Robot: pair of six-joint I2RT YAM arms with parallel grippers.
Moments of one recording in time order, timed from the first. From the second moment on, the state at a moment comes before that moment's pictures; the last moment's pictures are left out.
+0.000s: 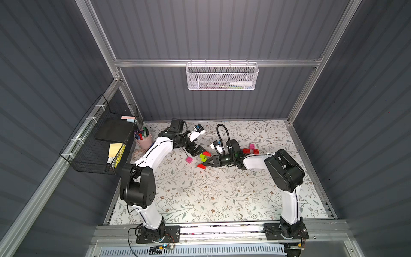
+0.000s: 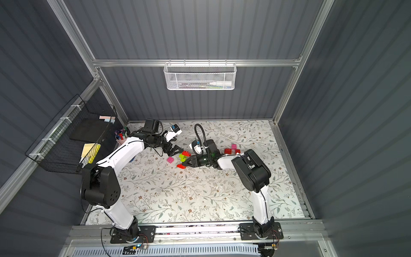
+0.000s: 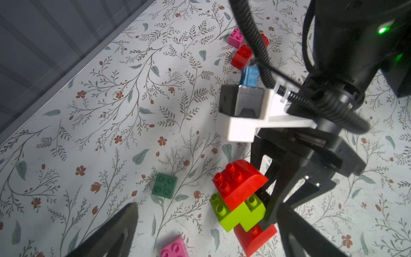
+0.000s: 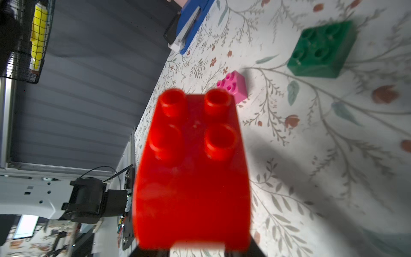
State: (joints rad) left arm -0.20 1.73 1.43 -0.63 0.59 0.58; right arm 0.60 2.07 1.14 0.31 -0.88 0.54
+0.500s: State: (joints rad) left arm -0.16 1.72 1.43 -0.60 0.59 0.53; right arm 0.60 2.22 1.31 0.19 -0.99 0.69
